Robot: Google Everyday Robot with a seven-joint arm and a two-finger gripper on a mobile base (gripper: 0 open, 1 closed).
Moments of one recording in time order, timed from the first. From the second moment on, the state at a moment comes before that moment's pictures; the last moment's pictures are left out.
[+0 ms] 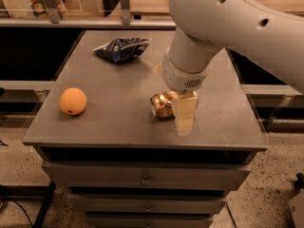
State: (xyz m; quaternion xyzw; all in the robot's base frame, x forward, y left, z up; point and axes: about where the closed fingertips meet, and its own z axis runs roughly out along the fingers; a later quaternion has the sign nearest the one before) arm 0.512 -0.051 0.859 -0.80 0.59 -0.02 0.14
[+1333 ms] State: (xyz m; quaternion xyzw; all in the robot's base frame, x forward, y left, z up) arm 0.531 -0.042 0.832 -0.78 0.62 0.00 0.07
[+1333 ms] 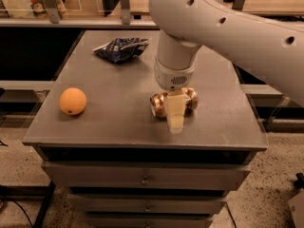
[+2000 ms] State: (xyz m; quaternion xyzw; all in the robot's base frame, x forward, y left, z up) arm 0.536 -0.045 0.829 -0.77 0.64 0.00 0.06
